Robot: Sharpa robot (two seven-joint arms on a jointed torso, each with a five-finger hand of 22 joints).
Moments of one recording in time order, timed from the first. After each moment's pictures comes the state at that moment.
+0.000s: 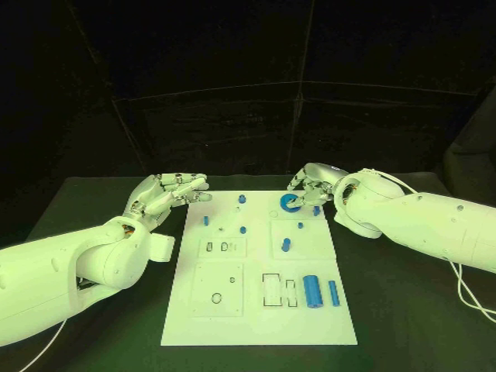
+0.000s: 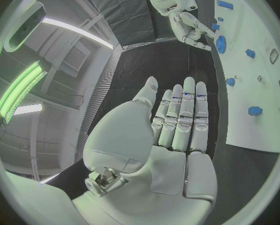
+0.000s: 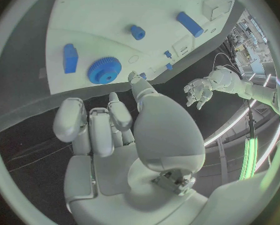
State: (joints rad) left arm 1.24 -0.89 -0.16 1.53 0.04 -0.29 0.60; left_hand 1.35 0.09 -0.04 -0.04 0.06 0.99 0.21 0.10 0.07 1.10 0.15 0.11 0.07 1.14 0.11 0.19 0.19 0.18 0.90 0.23 0.27 0.09; right arm 1.28 -0.69 -0.07 1.26 -1.33 -0.28 -0.17; right_hand 1.26 -0.10 0.12 0.00 0.19 0.88 0.15 0.11 0.07 1.41 0.05 1.22 1.12 1.46 -0.02 1.42 1.22 0.10 1.32 0.09 1.37 1.07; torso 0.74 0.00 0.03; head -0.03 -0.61
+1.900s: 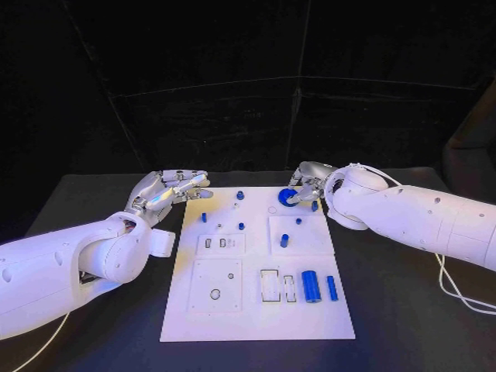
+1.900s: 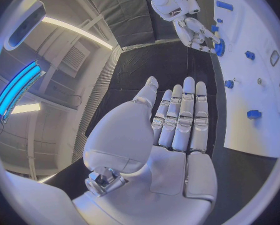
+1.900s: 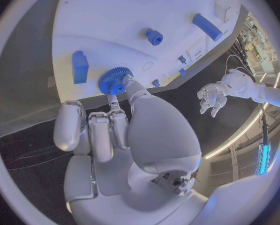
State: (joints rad) left arm 1.24 -0.87 -0.16 1.50 0.04 -0.27 0.58; left_hand 1.35 0.09 -0.04 -0.05 0.06 0.99 0.21 0.10 0.07 1.10 0.15 0.10 0.07 1.14 0.11 0.18 0.19 0.18 0.90 0.23 0.27 0.09; right arm 1.28 -0.59 -0.06 1.17 -1.36 -0.21 -0.29; right_hand 1.39 -0.01 0.11 0.02 0.20 0.90 0.16 0.18 0.07 1.46 0.07 1.46 1.31 1.46 -0.01 1.53 1.31 0.10 1.36 0.10 1.42 1.17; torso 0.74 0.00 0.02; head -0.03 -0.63
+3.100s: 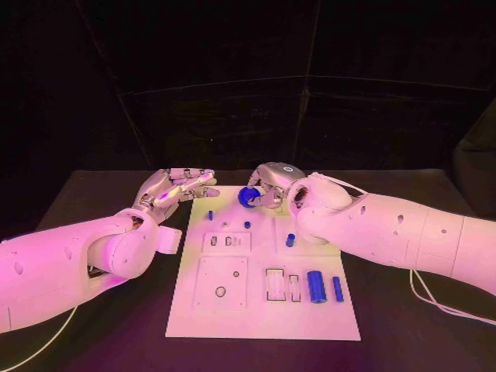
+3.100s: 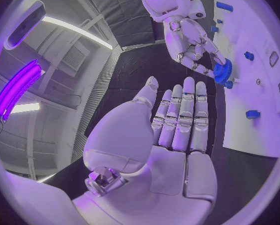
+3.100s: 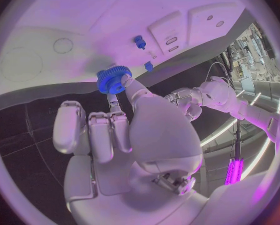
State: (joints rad) left arm 1.24 -0.87 -0.16 1.50 0.04 -0.27 0.58; left_hand 1.35 0.09 -0.04 -0.05 0.06 0.99 0.21 0.10 0.07 1.10 0.15 0.10 0.07 1.14 0.11 0.18 0.19 0.18 0.91 0.23 0.27 0.09; right arm 1.26 -0.45 -0.07 1.25 -1.54 -0.37 -0.27; right_hand 1.36 0.00 0.21 0.00 0.19 0.95 0.17 0.19 0.07 1.47 0.06 1.49 1.31 1.47 -0.01 1.53 1.31 0.08 1.37 0.09 1.43 1.19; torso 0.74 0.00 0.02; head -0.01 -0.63
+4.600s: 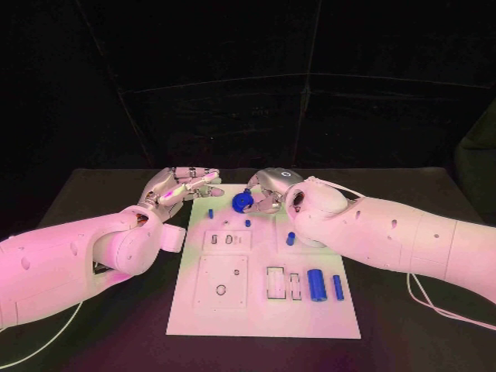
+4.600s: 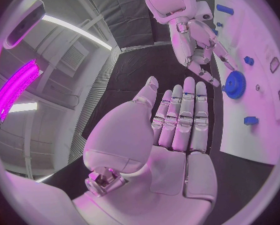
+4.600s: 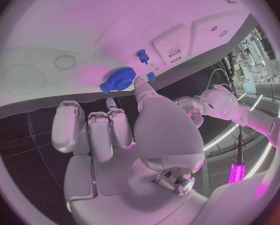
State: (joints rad) left arm 1.24 -0.87 -0.16 1.50 0.04 -0.26 0.55; left_hand 1.35 0.09 -0.04 -0.06 0.06 0.99 0.21 0.09 0.07 1.10 0.15 0.09 0.07 1.15 0.11 0.18 0.19 0.18 0.91 0.23 0.26 0.08; right arm 1.23 -0.44 -0.07 1.23 -1.57 -0.34 -0.28; right_hand 1.24 -0.07 0.07 0.13 0.10 0.77 0.19 0.08 0.07 1.46 0.09 1.45 1.31 1.47 0.01 1.53 1.31 0.09 1.37 0.12 1.43 1.18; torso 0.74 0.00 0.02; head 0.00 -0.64
